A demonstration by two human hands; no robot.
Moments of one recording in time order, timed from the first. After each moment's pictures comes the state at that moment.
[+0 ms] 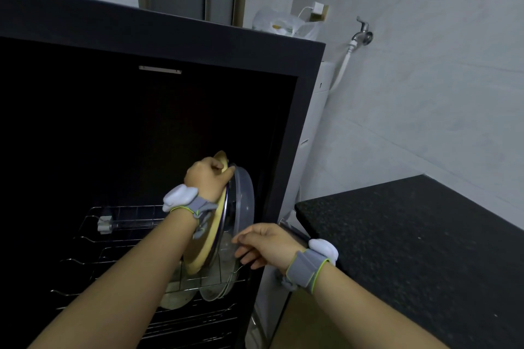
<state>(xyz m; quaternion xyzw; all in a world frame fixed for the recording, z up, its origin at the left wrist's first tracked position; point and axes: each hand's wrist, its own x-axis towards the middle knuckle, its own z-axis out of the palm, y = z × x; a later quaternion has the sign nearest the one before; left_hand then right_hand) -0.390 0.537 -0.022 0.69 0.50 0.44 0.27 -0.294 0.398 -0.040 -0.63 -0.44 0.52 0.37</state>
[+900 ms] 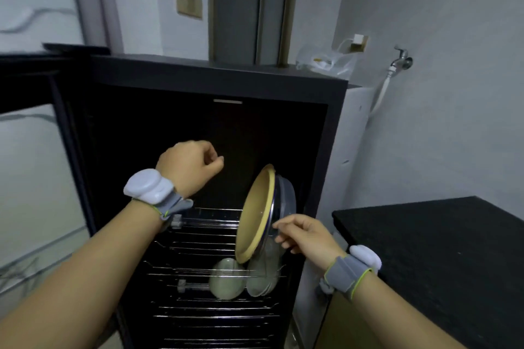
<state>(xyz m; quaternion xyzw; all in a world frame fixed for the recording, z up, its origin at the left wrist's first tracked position) -0.535 0.448 0.083 0.78 0.52 0.36 0.00 -0.332 0.340 0.008 -0.60 -0.50 0.43 0.45</state>
